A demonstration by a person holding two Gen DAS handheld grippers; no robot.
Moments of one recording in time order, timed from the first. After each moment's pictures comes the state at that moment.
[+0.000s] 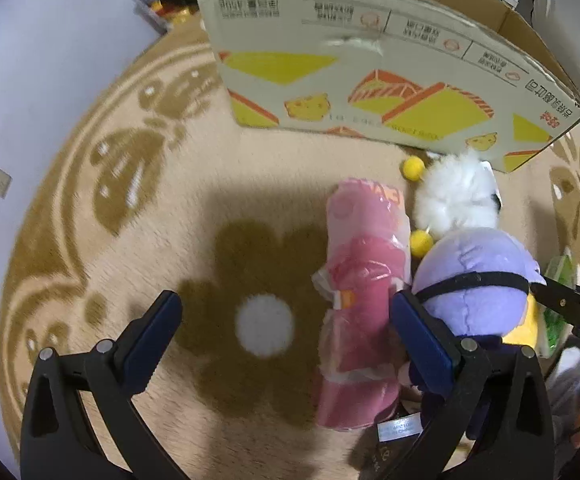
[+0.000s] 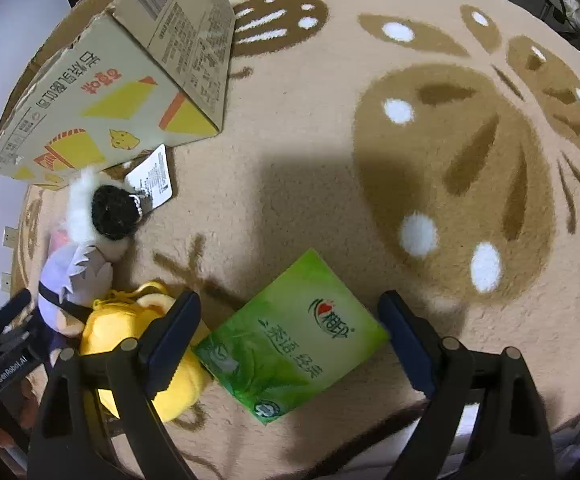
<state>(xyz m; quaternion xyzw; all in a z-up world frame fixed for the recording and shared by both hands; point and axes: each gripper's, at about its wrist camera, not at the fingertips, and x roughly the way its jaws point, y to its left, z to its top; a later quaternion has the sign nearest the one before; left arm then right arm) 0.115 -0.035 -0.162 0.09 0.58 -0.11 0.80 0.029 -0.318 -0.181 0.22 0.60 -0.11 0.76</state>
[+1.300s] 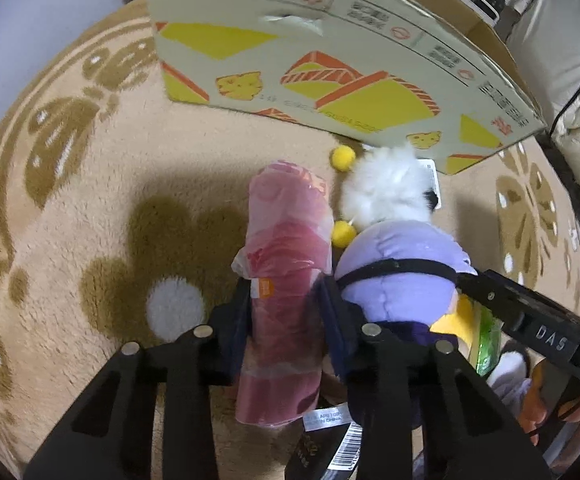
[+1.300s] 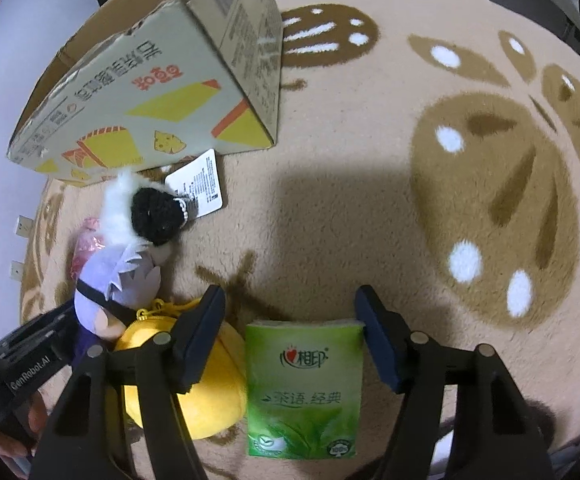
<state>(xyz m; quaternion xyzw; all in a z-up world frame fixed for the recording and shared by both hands) 0.112 -0.050 -0.177 0.01 0.60 -0.18 0.78 0.057 -0.294 -0.168 0.22 0.58 -0.08 0.78</state>
